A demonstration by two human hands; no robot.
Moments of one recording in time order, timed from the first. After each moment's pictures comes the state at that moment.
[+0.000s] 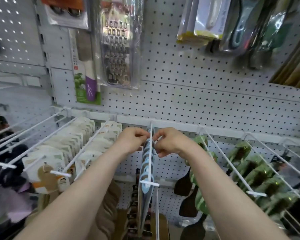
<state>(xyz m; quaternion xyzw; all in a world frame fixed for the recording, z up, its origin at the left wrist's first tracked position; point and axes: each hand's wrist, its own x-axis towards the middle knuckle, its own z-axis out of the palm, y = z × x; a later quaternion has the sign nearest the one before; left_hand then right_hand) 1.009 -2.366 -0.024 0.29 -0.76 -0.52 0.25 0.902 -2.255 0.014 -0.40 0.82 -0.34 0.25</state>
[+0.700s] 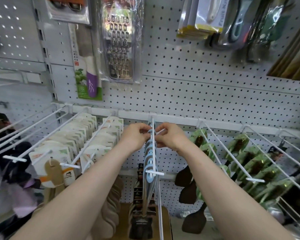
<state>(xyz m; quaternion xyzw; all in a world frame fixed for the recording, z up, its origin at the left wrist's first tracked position) 1.015 -2.354 -0.024 0.29 -0.83 -0.38 0.27 0.913 -2.251 -0.002 -0.37 0.79 -0.44 0.21</state>
